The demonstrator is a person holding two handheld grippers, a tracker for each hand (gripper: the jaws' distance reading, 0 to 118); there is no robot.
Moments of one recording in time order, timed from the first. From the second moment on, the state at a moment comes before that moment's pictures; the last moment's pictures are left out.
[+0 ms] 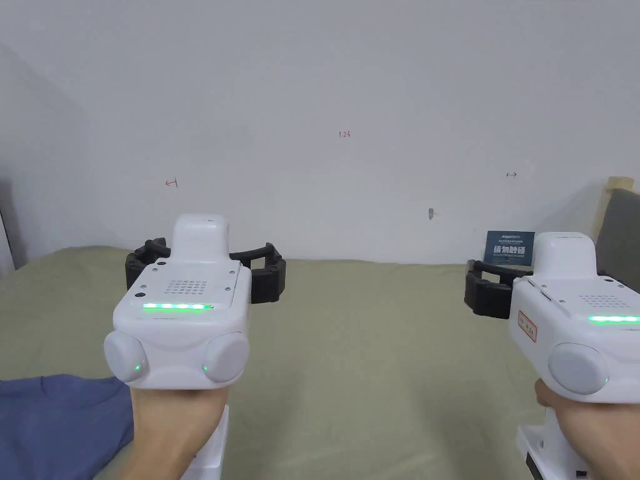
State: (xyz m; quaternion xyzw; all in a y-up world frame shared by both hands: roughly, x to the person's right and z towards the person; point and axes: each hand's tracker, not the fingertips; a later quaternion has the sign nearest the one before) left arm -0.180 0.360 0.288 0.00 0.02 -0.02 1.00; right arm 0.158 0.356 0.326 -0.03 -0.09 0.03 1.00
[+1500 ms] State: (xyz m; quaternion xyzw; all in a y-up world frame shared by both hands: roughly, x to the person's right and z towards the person) left arm -0.525 0.256 0.175 -0.41 0.11 -0.01 0.90; right arm 0.002 0.252 0.258 -0.11 0.18 0.09 0.97
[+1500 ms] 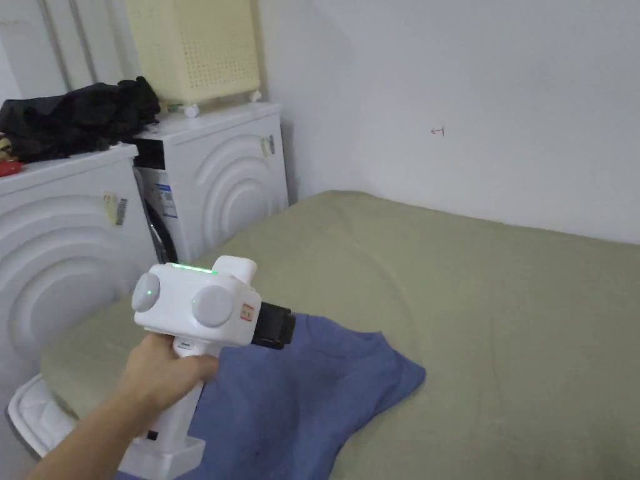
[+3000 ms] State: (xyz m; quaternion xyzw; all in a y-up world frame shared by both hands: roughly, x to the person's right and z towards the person) left arm 0.122 0.213 0.122 -0.47 -0.50 -0.09 0.72; right arm 0.225 0.280 0.452 -0.13 -0.14 0.09 0.98
